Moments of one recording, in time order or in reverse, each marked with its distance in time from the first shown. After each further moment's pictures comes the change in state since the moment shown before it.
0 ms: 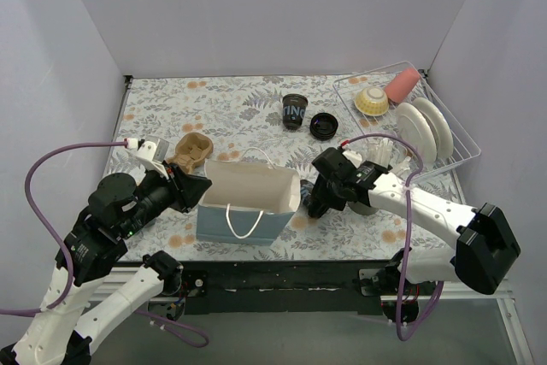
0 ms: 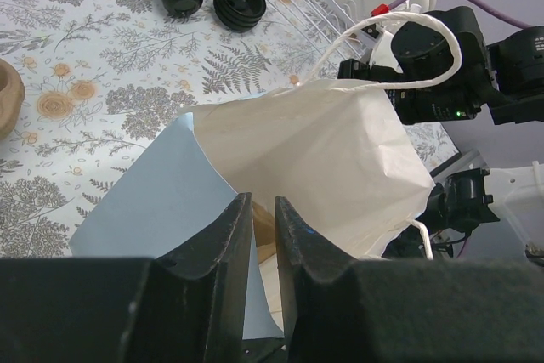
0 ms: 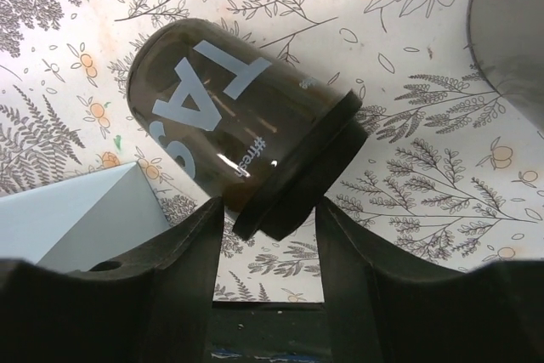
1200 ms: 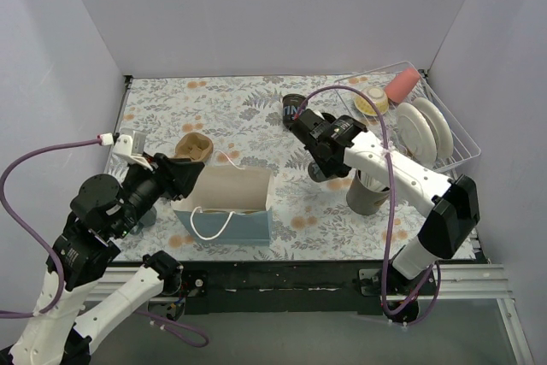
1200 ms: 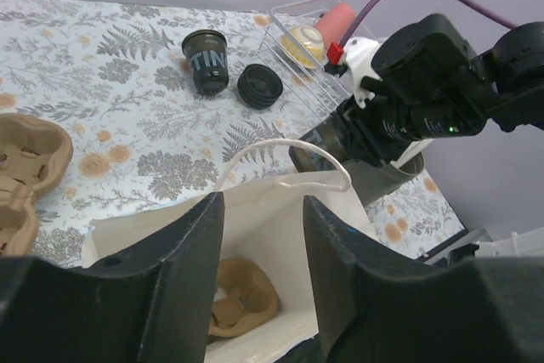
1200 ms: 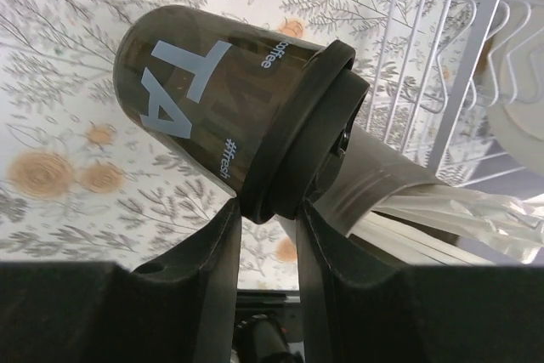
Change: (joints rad) left arm 0.000 0.003 0.062 0.084 -0.151 -0.008; right arm 0.004 0.289 0.580 -0.441 0.243 -0.884
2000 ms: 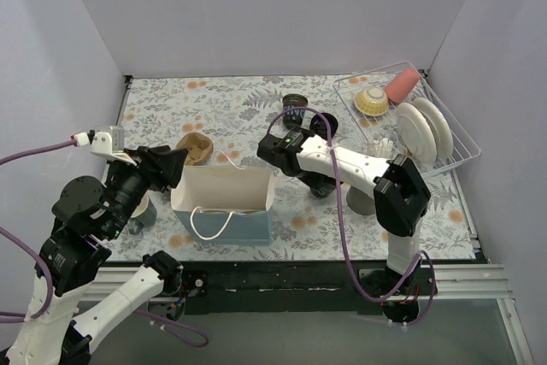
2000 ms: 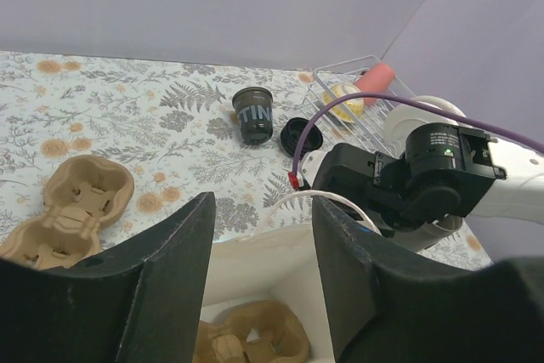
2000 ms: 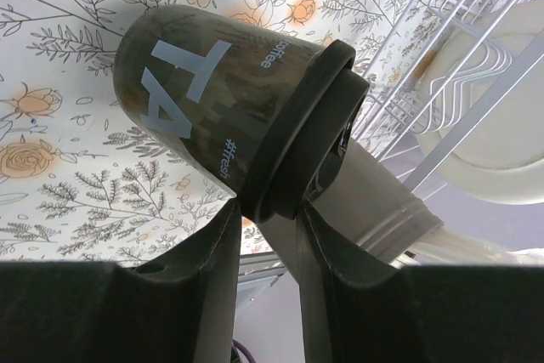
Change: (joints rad) left arm 0.000 0.018 0.092 0.014 -0.166 0.077; right arm 0.133 0.307 0.102 -0.160 0.135 -0.129
